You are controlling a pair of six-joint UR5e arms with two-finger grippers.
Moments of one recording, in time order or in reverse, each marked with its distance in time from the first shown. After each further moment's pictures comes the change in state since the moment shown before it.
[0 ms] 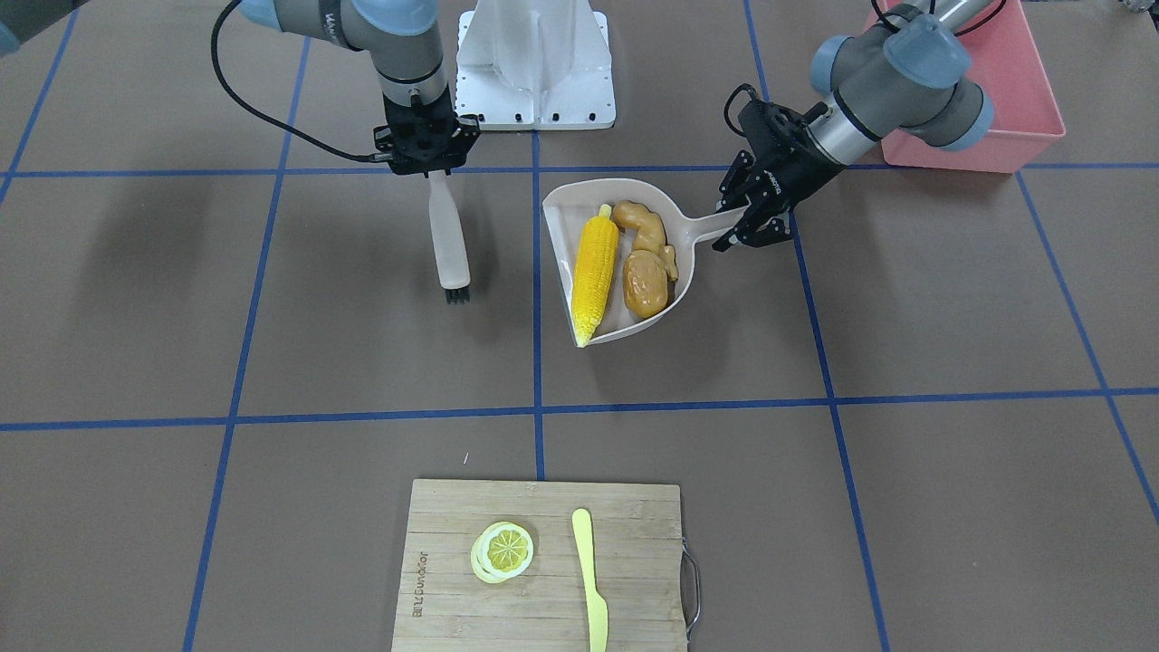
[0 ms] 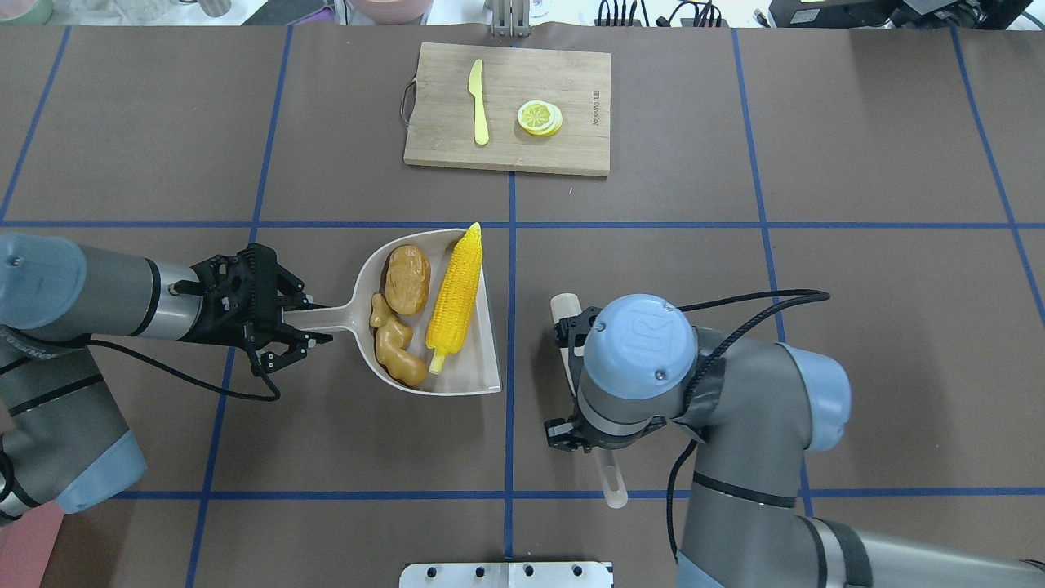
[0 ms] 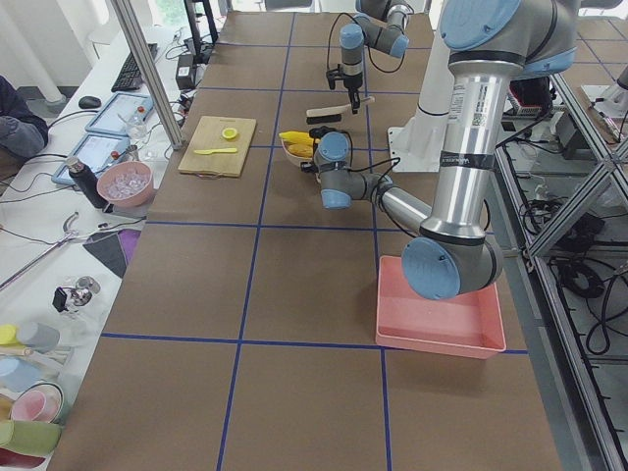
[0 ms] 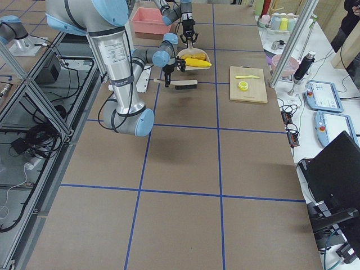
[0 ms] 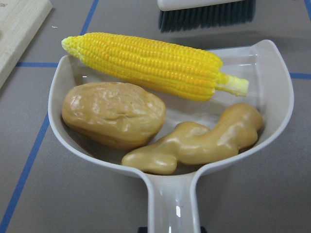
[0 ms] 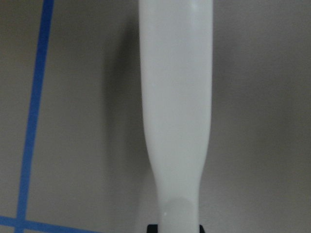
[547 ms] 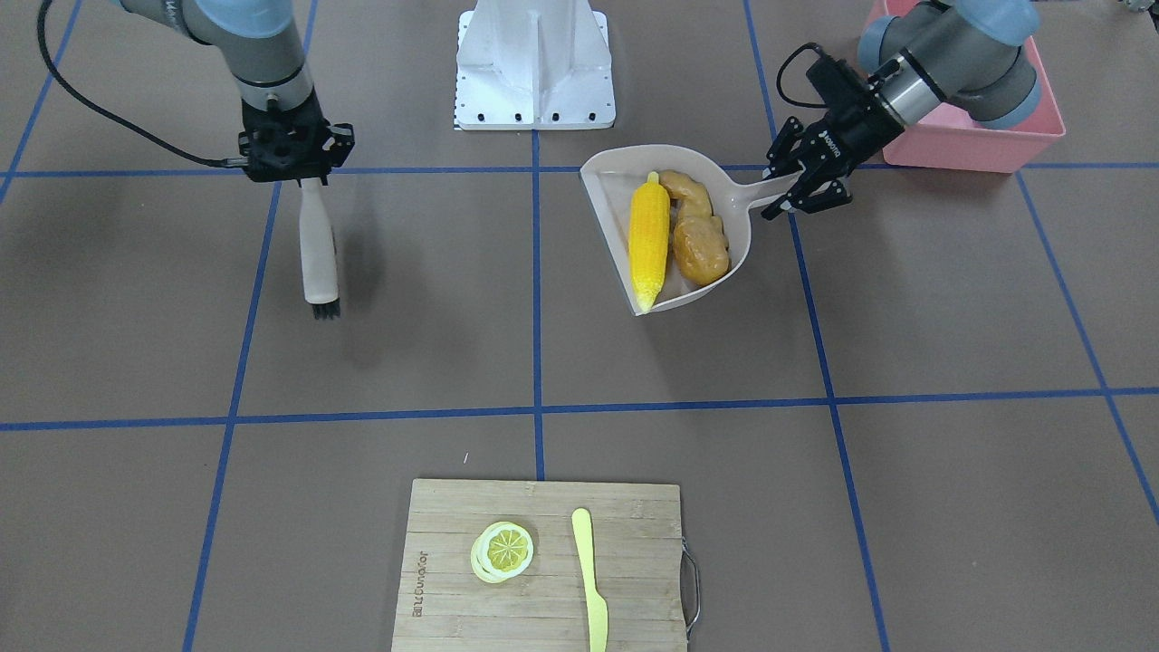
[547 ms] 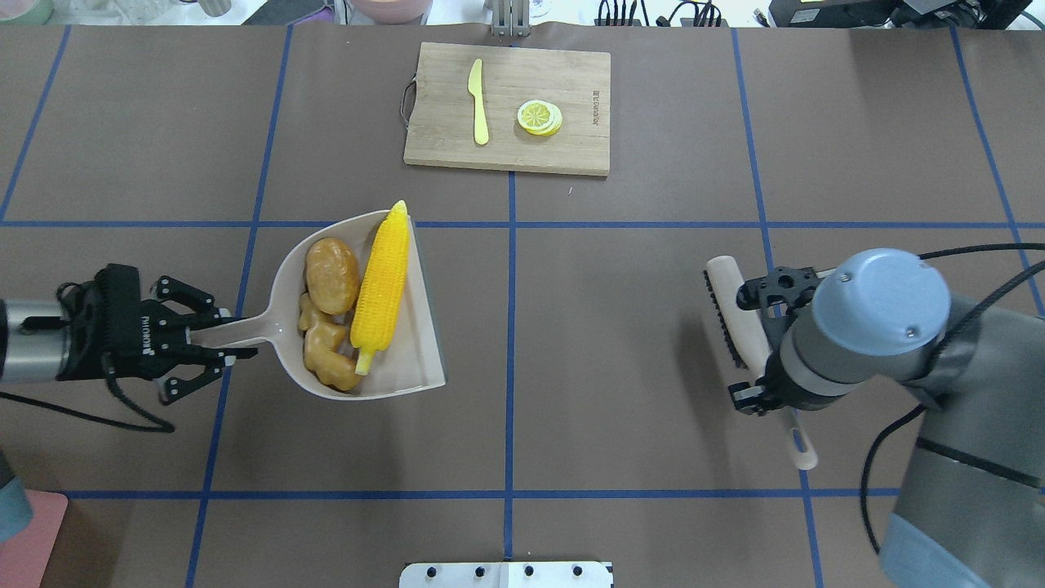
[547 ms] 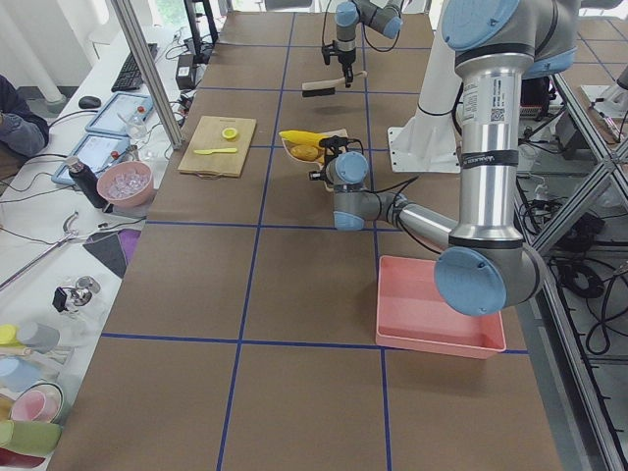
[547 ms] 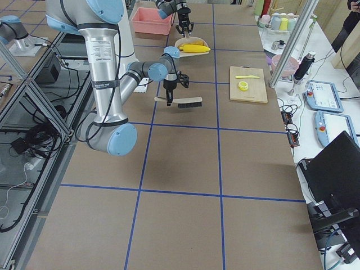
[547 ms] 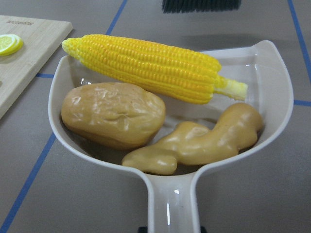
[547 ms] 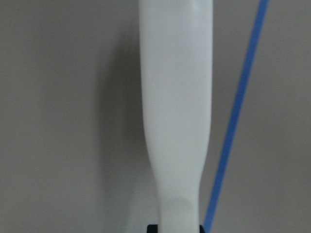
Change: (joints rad) left arm -0.005 0.251 -0.109 -0.238 0.068 -0.075; right arm 0.151 -0.328 0.158 0.027 0.015 -0.170
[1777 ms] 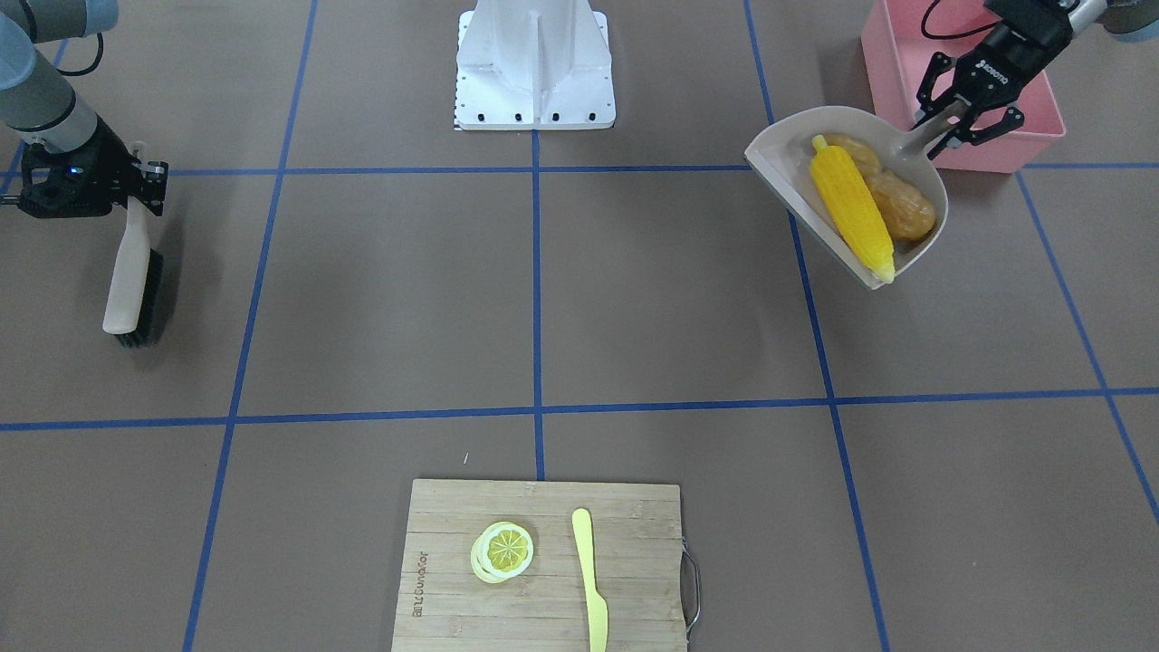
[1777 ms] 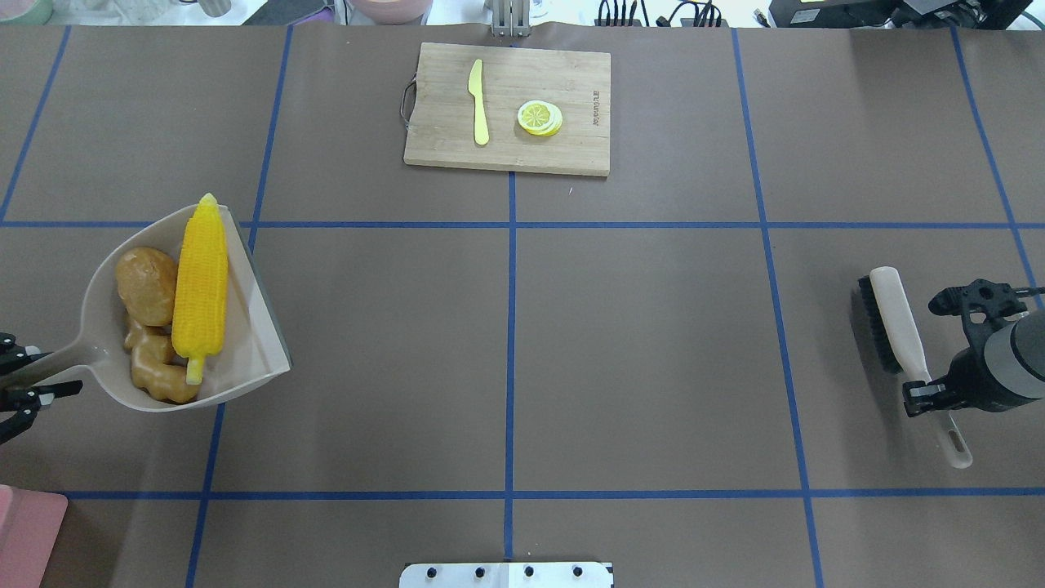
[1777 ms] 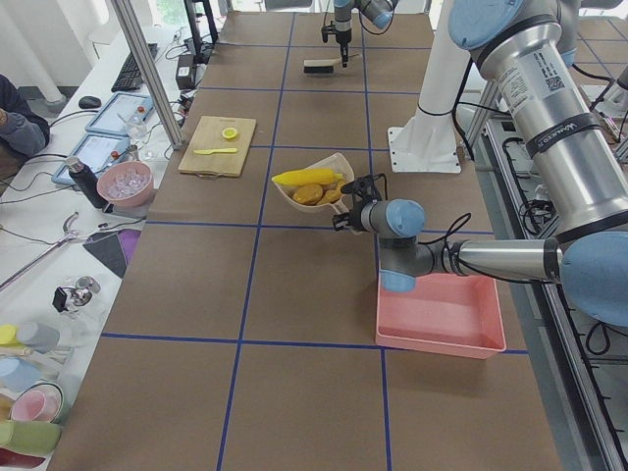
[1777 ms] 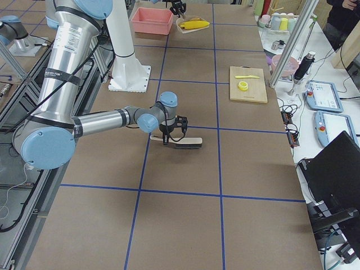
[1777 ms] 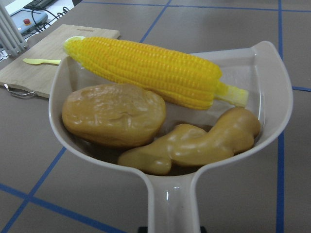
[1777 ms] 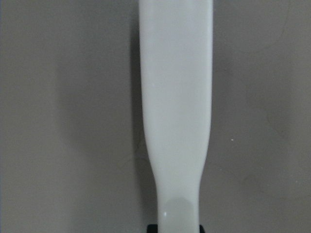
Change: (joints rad) left arm -0.074 0.397 0.037 -0.399 0.114 -0.307; right arm 0.180 -0.400 -0.200 0.600 0.154 -0.023
